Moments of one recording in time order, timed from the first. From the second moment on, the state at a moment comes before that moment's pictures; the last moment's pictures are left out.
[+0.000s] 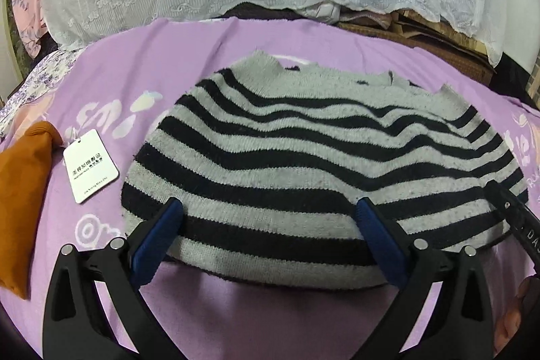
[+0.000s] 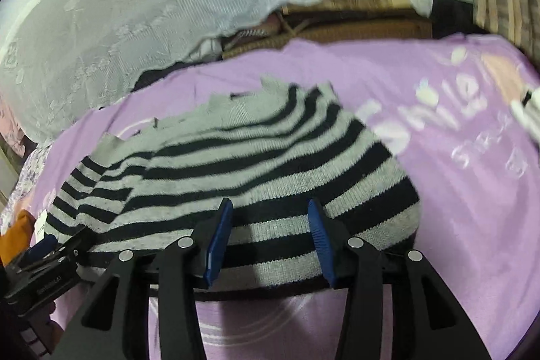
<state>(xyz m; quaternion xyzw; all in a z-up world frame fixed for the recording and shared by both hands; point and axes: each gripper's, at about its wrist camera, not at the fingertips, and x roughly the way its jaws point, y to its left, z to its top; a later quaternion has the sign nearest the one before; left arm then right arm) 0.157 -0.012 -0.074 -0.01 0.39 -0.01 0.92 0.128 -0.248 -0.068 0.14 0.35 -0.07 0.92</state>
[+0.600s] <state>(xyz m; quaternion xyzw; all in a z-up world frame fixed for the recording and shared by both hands) 0.159 0.021 -0.063 -0.06 0.36 0.04 0.93 0.112 -0.249 -0.059 0.14 0.31 -0.10 0.94</state>
